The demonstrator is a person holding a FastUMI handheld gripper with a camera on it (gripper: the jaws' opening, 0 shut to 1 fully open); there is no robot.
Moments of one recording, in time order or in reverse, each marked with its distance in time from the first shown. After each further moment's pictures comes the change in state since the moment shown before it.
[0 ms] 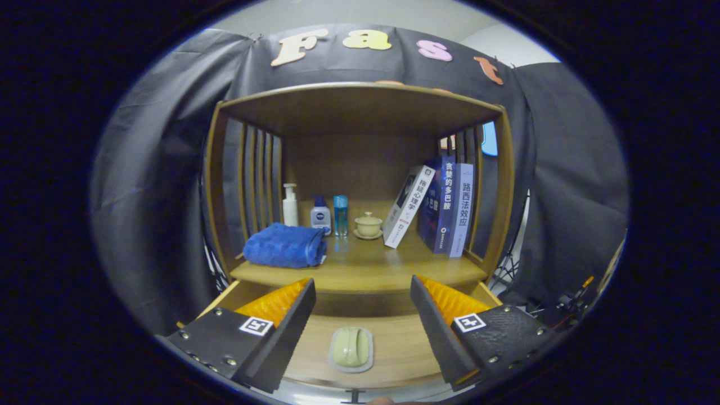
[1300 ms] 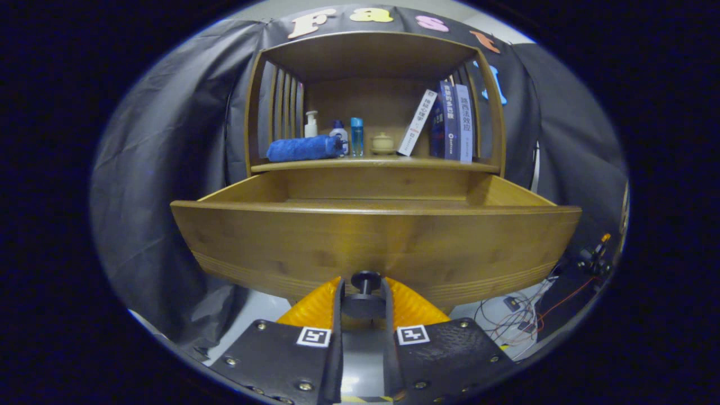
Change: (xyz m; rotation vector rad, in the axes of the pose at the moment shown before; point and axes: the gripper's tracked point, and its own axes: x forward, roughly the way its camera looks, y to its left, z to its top) arm -0.079 0.007 -0.220 0.040 0.171 0.101
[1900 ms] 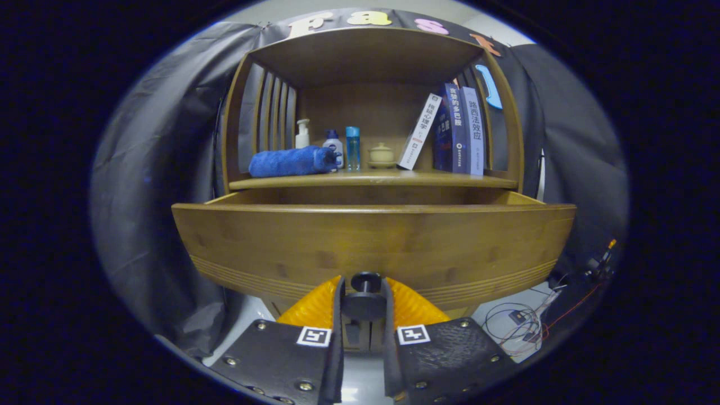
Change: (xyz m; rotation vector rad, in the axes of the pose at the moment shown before) arm 0.060 -0.001 0.034 -0.067 -0.124 -0.005
